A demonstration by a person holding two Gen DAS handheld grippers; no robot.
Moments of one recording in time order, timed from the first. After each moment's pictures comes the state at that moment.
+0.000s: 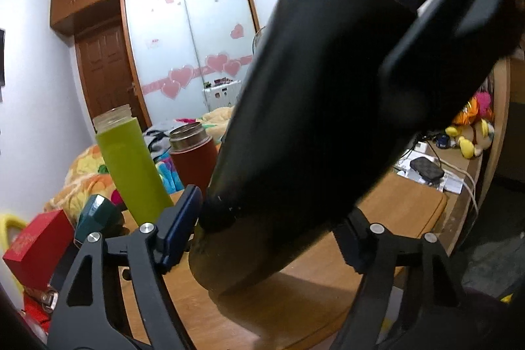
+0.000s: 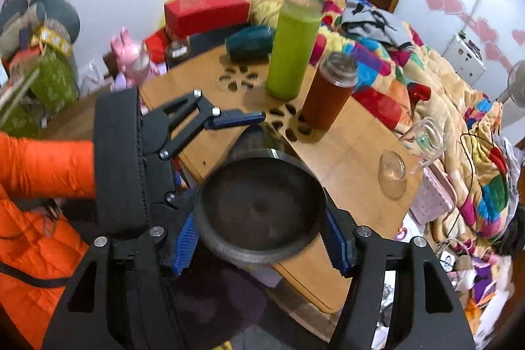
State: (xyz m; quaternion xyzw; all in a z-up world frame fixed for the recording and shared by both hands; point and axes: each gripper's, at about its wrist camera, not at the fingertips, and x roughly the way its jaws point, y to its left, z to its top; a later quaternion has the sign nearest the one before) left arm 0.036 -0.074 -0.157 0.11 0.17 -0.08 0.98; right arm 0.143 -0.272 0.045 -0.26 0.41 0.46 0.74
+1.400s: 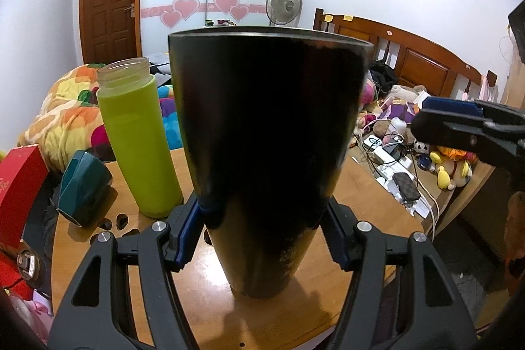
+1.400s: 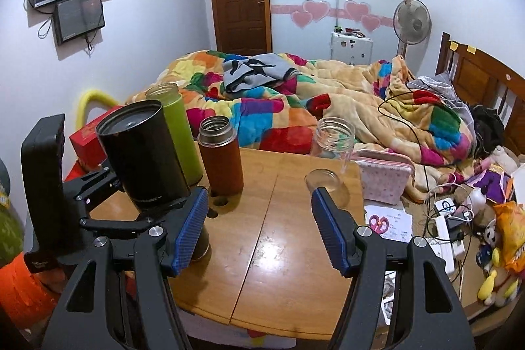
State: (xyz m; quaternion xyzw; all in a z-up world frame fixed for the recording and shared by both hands) left arm 0.091 -0.022 -0.116 -0.01 0.31 -0.11 0.95; right arm 0.174 -0.311 0.034 -0.05 0.34 0.28 0.90
